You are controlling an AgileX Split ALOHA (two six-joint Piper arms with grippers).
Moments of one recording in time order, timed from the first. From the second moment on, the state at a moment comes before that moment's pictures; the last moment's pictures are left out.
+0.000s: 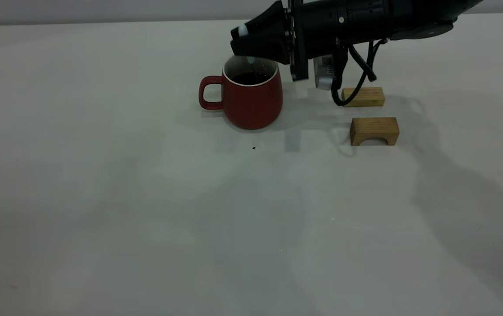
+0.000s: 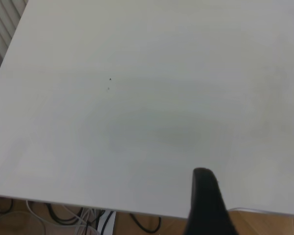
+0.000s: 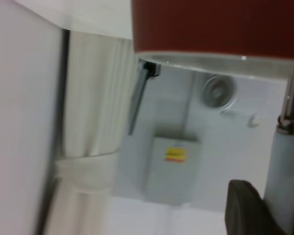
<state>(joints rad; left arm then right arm) 0.03 -0.02 -0.49 0.11 1.13 -0.09 0.23 2.70 -1.77 1.68 1.15 0.43</state>
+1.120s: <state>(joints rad) 0.03 -0.02 -0.49 0.11 1.13 -0.09 0.23 1.83 -1.66 0.30 1.21 -0.14</state>
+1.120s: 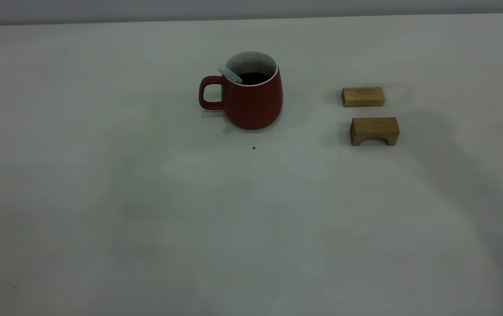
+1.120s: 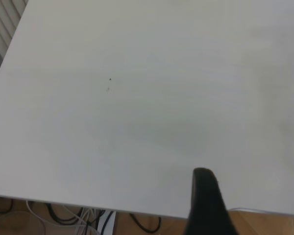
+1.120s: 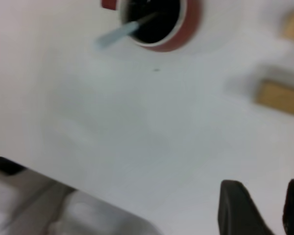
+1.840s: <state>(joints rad) 0.03 -0.02 -0.49 0.11 1.13 -0.08 0.21 0.79 -0.91 0.05 1.24 -0.08</state>
